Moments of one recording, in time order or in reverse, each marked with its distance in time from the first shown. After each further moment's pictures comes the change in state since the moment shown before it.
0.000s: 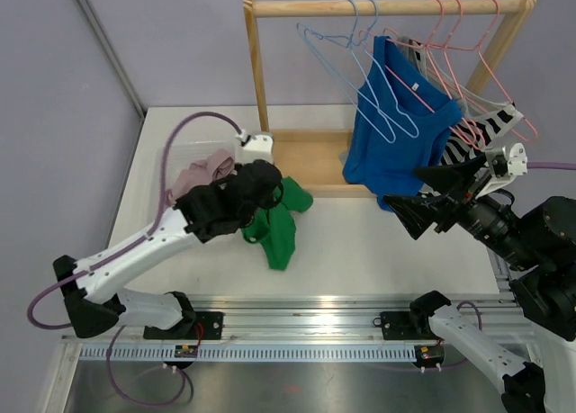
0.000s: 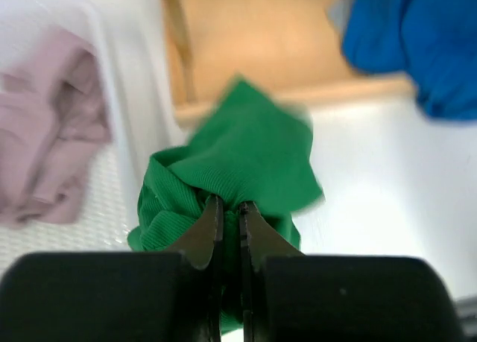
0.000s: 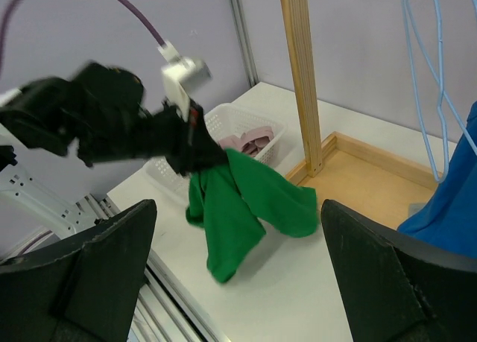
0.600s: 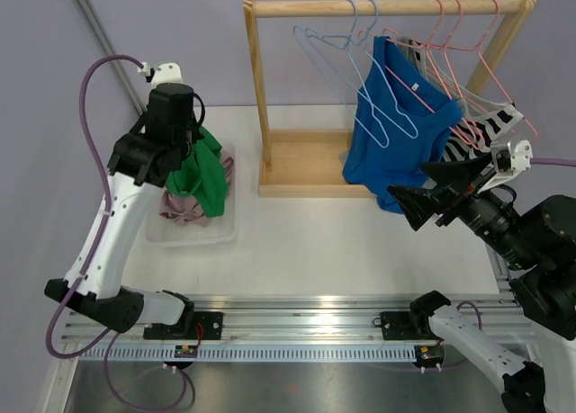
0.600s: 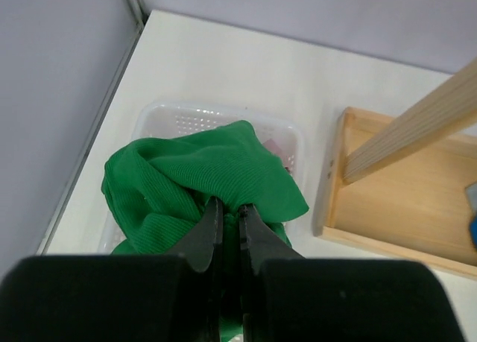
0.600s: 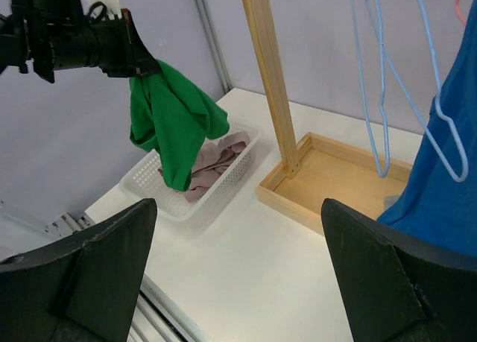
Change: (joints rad) left arm 0.572 0.042 0.476 -0.199 0.026 0.223; right arm 0.000 0.003 0.000 -0.004 0.088 0.001
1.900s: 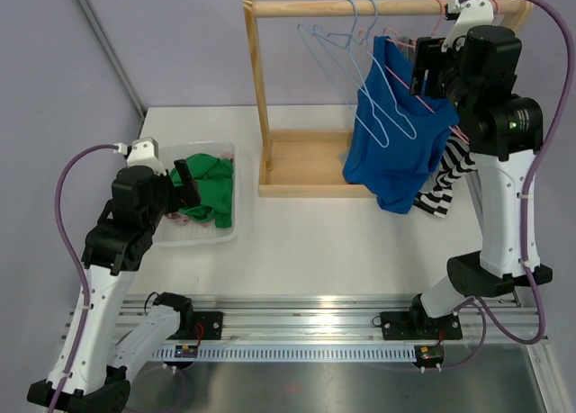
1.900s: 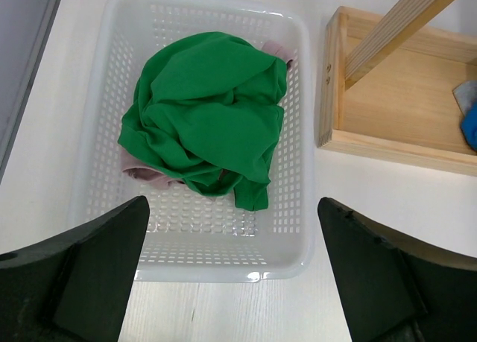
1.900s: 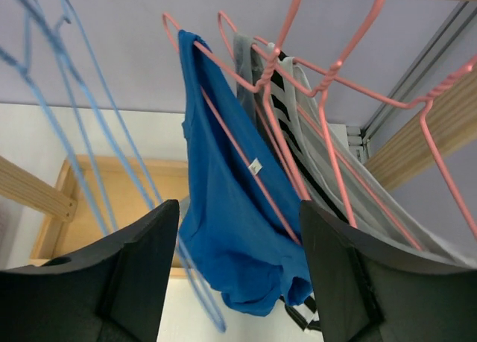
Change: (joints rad) left arm 0.201 -0.531 -0.639 0.101 0.373 0.023; right arm -0.190 0.866 0.882 -0.323 0.474 -0.254
